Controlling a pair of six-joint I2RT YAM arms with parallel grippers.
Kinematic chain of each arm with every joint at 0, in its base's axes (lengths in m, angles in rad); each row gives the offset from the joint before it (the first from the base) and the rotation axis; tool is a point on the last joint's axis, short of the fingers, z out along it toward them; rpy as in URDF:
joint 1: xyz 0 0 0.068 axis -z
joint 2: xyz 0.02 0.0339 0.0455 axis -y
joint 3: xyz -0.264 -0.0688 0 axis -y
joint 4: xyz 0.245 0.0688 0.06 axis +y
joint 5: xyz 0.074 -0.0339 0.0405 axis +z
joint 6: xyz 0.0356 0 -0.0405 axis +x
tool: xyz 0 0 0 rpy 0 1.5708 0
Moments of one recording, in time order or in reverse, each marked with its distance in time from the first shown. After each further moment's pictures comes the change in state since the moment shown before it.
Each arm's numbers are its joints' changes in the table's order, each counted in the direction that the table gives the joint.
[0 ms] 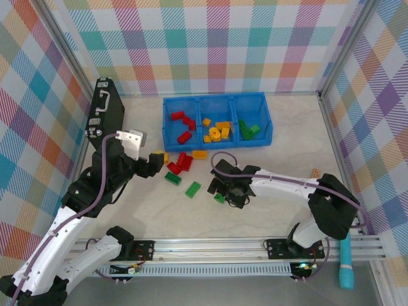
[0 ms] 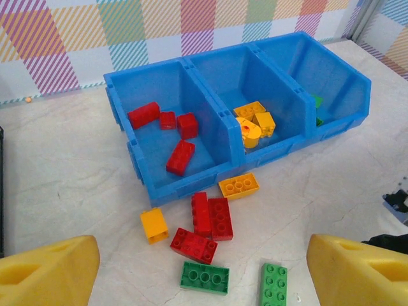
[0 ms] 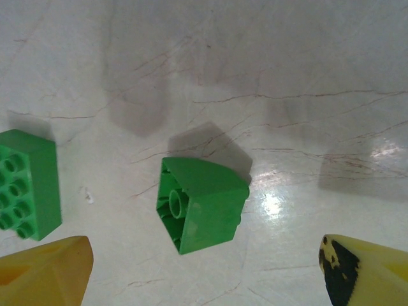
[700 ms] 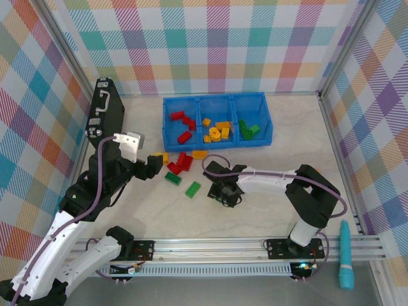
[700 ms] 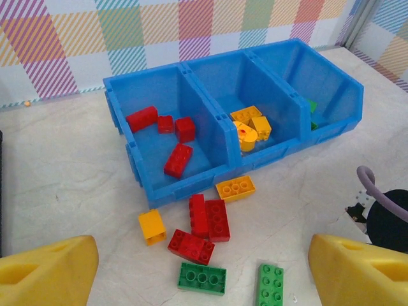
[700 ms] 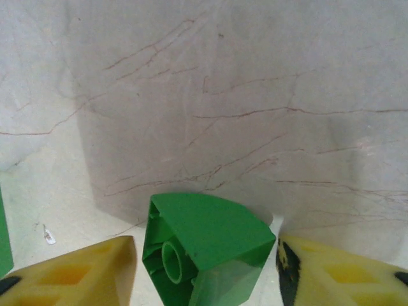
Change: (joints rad) left arm 0.000 0.040 -0.019 -0.005 -0.008 -0.003; right arm -0.010 -0.169 0.066 -0.010 0.003 -0.027
